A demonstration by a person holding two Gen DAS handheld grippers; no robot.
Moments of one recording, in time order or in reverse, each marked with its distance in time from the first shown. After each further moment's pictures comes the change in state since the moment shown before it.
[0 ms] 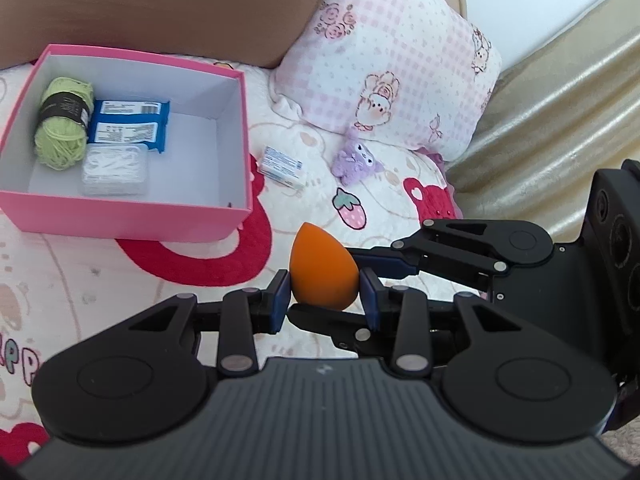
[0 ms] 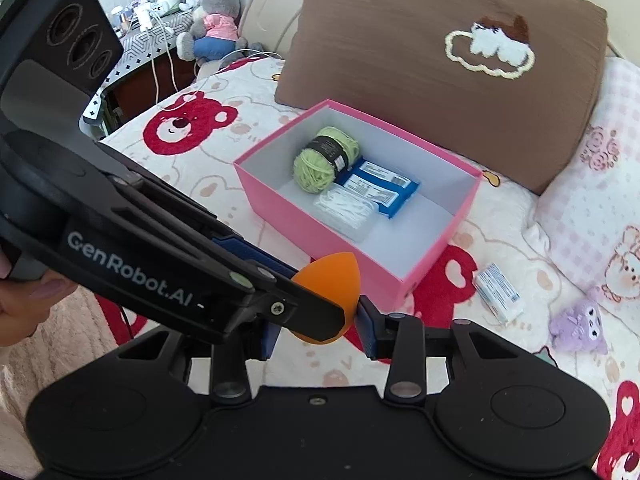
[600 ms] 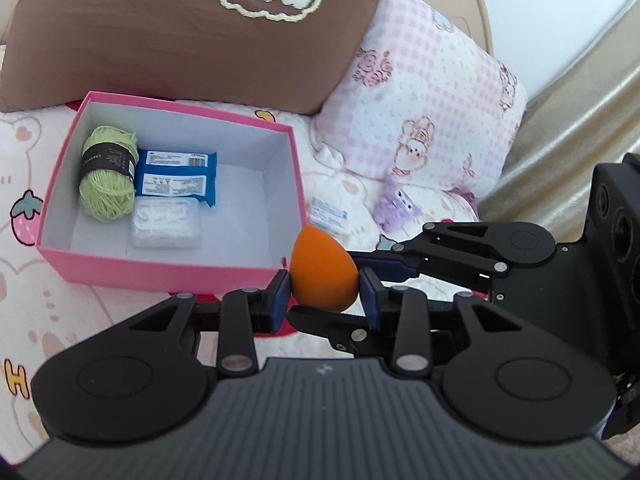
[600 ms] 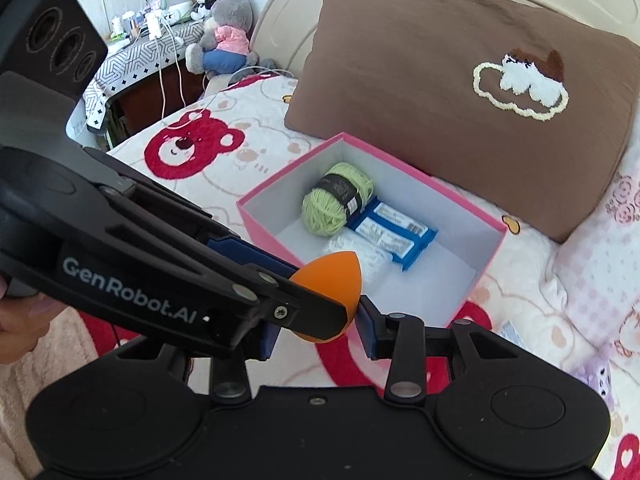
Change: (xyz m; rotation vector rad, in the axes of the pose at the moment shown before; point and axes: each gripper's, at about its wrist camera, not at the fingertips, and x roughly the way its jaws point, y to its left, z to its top) left arm -0.013 0.038 0.033 0.007 -0.103 0.076; right arm 0.036 0.003 0.048 -0.044 -0.052 0.011
